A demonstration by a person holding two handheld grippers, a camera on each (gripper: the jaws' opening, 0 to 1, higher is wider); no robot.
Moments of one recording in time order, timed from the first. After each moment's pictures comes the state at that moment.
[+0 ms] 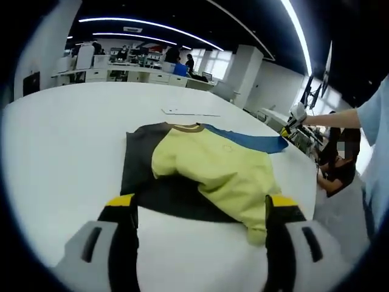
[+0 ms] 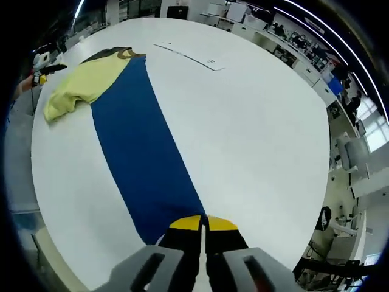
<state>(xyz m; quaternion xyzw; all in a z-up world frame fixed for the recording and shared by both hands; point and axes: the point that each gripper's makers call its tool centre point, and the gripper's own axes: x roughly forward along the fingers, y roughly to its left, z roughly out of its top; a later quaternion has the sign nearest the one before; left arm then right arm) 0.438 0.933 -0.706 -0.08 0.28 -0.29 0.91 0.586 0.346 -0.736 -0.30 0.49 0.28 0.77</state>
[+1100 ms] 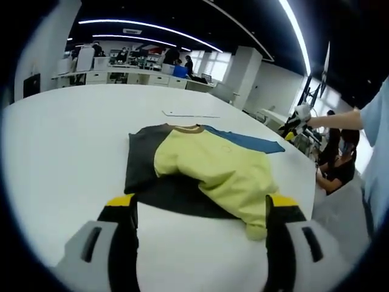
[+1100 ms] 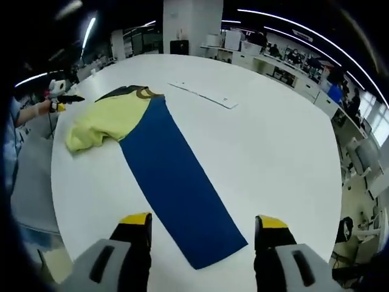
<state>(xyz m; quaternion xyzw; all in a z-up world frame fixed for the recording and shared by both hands) 0.429 0.940 -0.700 -0.08 0.27 -0.29 0.92 0.560 0.411 -0.705 -0.19 0.39 0.35 0.83</state>
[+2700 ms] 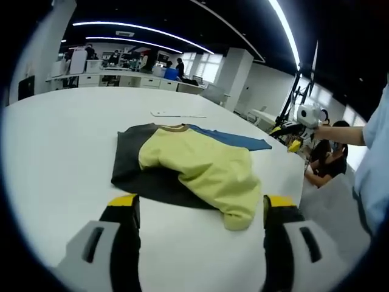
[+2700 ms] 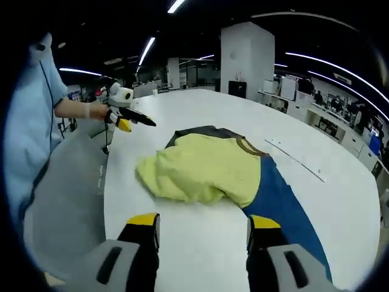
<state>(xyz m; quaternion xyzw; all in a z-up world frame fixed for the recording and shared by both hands) 0.398 0.924 -0.690 -0.08 0.26 -0.32 0.91 0.424 0.640 -0.672 -0.17 0.26 0.54 0.78</state>
